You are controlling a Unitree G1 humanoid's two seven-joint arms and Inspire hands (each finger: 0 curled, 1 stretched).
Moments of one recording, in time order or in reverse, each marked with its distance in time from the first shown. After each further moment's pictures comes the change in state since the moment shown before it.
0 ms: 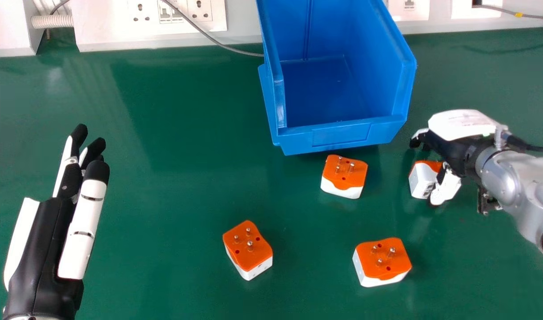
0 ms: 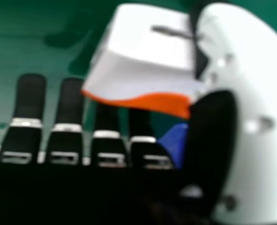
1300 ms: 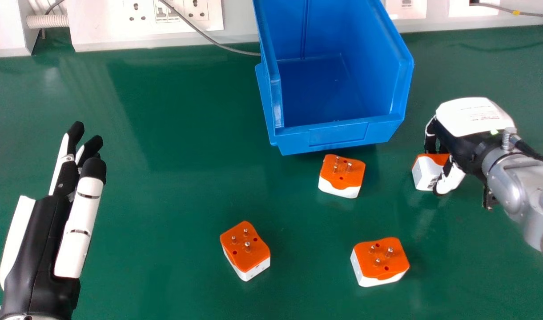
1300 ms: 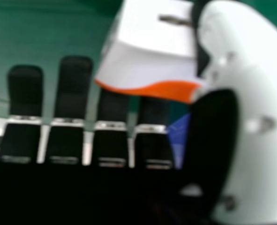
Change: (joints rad) left arm 0.007 0.000 0.009 -0.030 -0.002 0.023 -0.001; right arm 0.030 -0.003 -0.023 0.025 -0.041 -0.016 -0.198
